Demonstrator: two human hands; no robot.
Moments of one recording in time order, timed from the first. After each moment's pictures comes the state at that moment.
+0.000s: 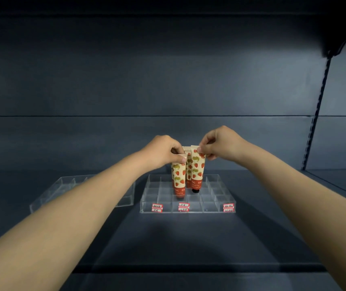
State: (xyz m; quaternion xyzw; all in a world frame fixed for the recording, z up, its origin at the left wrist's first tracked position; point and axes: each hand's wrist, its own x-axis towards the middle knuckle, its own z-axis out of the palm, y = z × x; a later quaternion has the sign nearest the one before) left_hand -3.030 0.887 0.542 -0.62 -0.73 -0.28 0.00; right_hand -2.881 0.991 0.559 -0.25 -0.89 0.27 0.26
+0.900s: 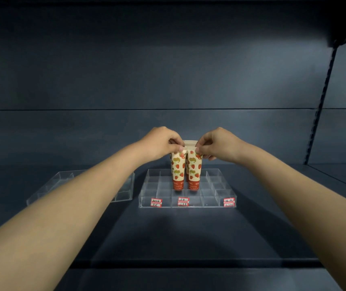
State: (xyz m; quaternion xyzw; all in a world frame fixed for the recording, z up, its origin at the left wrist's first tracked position) left_hand -3.031 0.887 0.545 -0.62 -0.73 -0.27 0.03; right_hand -2.888 0.996 0.543 -0.24 -0.92 0.23 0.23
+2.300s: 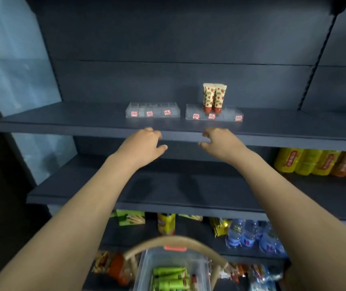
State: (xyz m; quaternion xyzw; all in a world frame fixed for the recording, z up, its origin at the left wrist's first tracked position) left_hand -2.926 0.558 0.451 -0.52 -0.84 -0.14 0.09; right_hand -2.787 0.718 0.453 -0.29 -0.94 0.07 0.15
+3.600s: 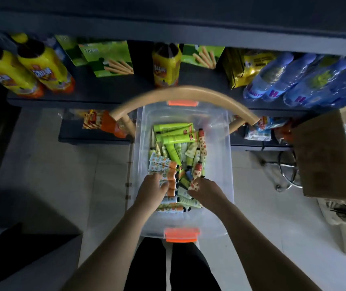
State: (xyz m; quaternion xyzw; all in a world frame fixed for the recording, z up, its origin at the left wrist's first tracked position) left_hand -2.843 0.445 -0.056 -0.28 -0.84 -0.19 -0.42; right_hand -2.711 0.559 -0.045 -0.44 -0.77 0.37 -0.27
